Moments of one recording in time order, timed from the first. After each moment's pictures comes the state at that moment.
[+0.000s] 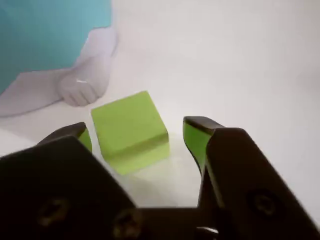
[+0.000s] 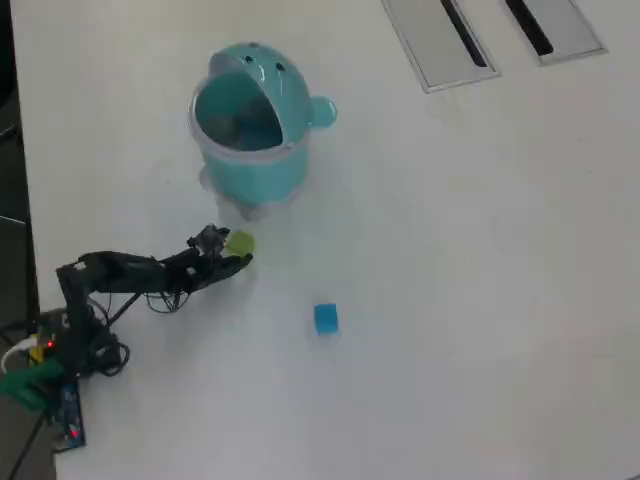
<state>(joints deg) -21.2 79.6 136.7 -27.4 -86.8</state>
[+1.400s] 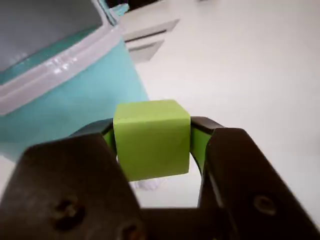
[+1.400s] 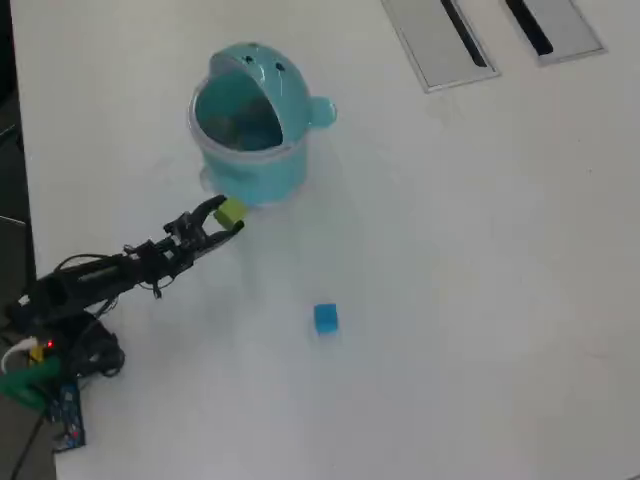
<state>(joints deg) -23.0 107.8 133.5 -15.6 -71.3</state>
